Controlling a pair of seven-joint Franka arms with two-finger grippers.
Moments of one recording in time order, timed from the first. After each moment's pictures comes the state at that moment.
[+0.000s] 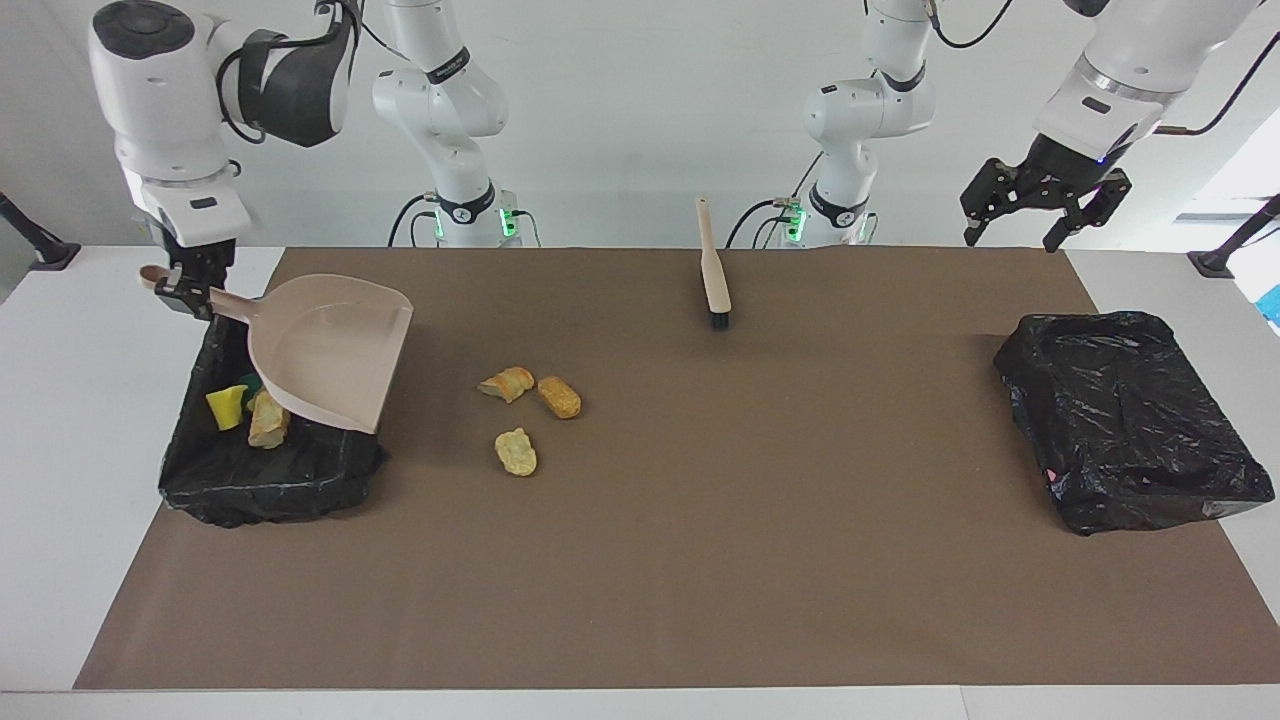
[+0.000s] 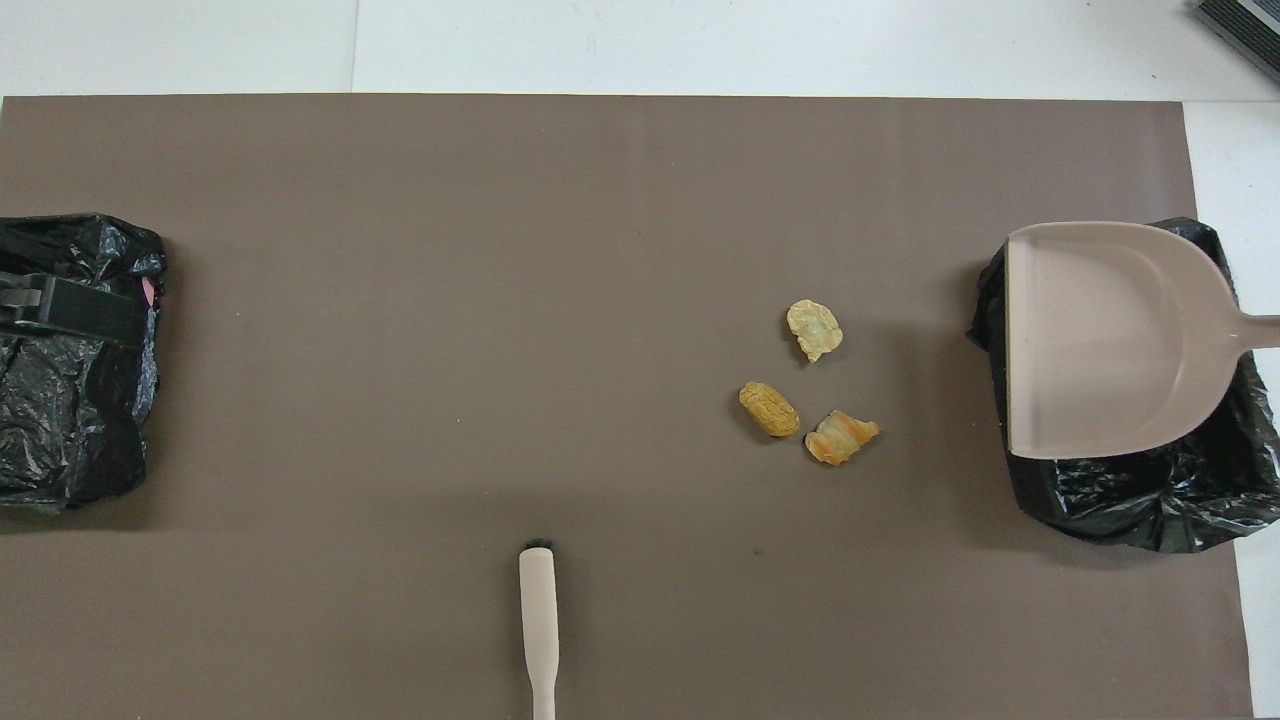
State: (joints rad) left arm 0.08 0.01 -0.18 -1.42 -0.03 1.44 0.05; right arm -0.12 -0.05 0.02 -1.83 -0.30 1.89 -1.54
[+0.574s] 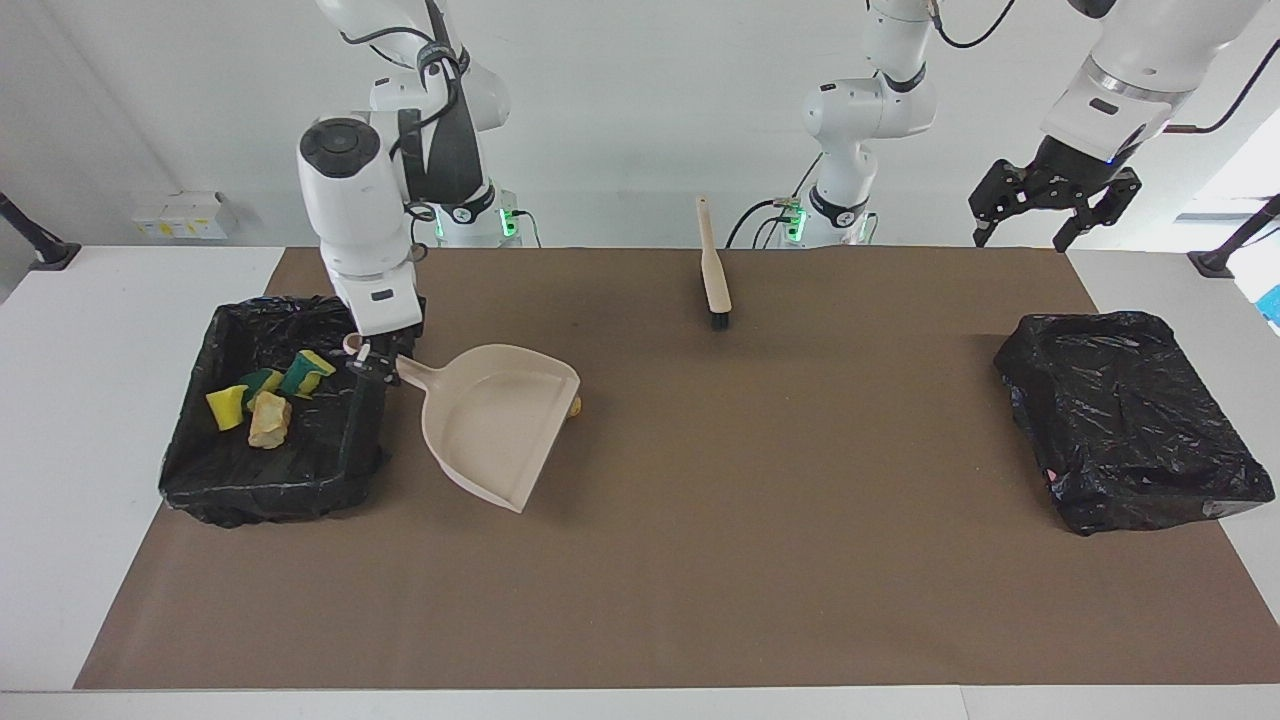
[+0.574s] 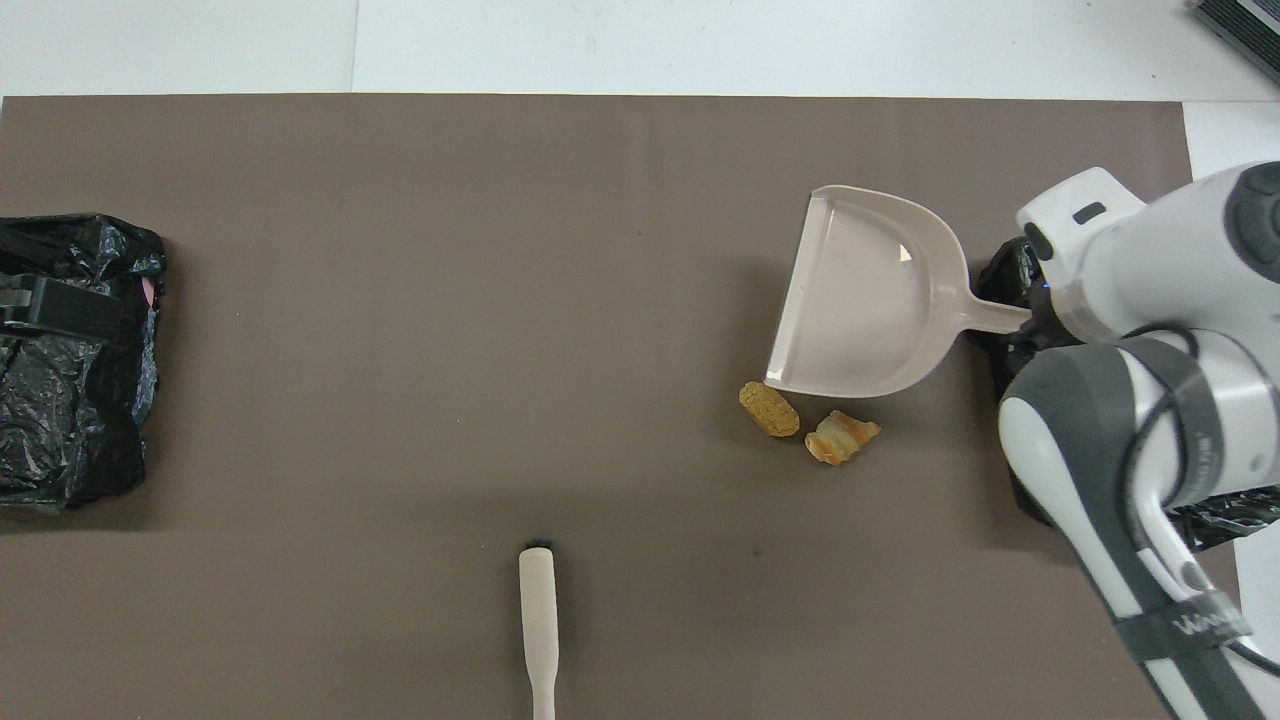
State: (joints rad) left arm 0.01 0.01 -0.10 -1.42 -0.01 1.44 0.06; right arm 0.15 0.11 0.02 -1.86 -0.13 2.01 -0.86
